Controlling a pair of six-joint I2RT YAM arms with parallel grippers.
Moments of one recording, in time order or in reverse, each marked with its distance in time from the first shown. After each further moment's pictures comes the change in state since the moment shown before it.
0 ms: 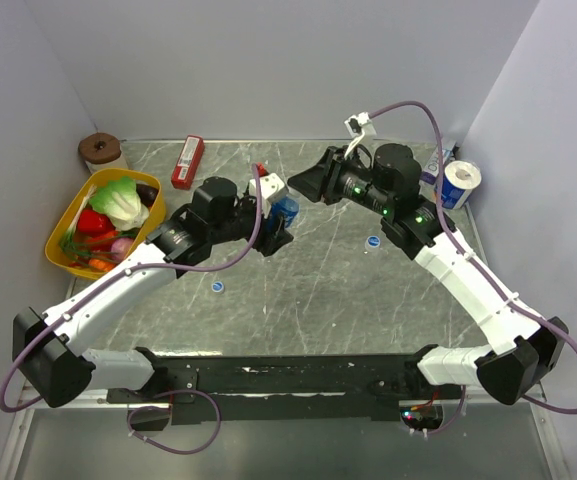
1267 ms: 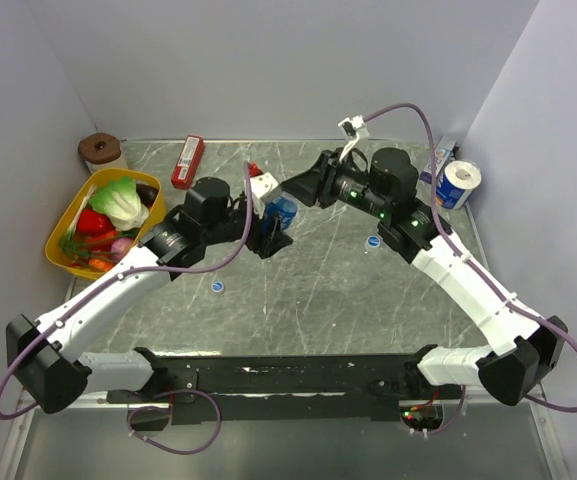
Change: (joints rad) left arm 0.009 -0.035 -0.006 -0.008 0.060 -0.046; right arm 0.030 0.000 -0.023 0.065 -0.027 -0.008
